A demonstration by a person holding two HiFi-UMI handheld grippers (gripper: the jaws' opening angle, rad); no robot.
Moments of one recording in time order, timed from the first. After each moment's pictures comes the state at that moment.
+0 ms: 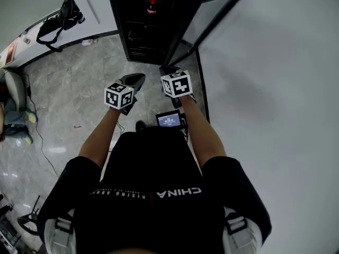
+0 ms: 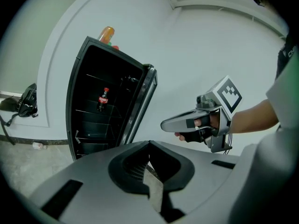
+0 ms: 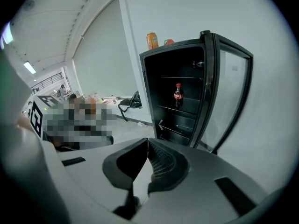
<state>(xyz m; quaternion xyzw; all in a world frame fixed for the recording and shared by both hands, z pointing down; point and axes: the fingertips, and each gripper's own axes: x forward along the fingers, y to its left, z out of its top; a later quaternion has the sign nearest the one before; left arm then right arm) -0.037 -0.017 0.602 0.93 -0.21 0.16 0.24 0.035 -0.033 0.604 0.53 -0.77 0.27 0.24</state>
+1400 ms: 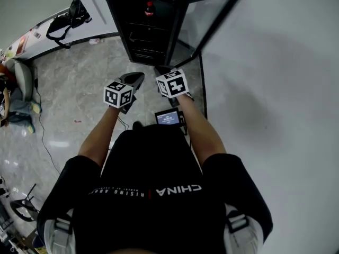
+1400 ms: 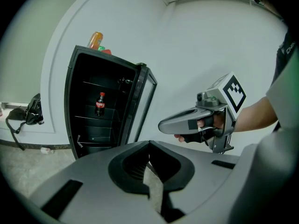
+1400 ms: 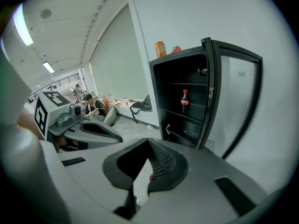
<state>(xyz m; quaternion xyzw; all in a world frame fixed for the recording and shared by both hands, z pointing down) 0.016 0.005 0.580 0.92 -0.26 0.17 0.22 0.064 -0.014 0.582 0.46 -0.82 0.24 0.23</state>
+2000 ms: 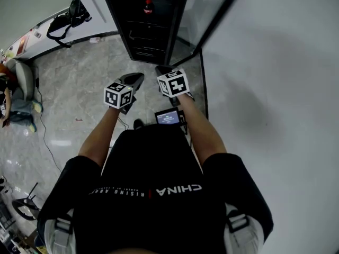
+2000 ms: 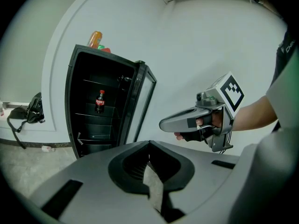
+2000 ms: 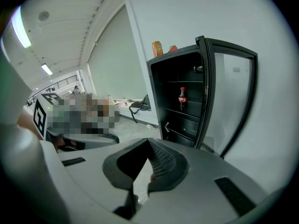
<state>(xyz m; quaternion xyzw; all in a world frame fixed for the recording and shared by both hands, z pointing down) 0.016 0.022 0.587 0.92 -0.26 0.18 0.22 0.073 0.001 0.589 0.47 -0.82 0.25 0.22</state>
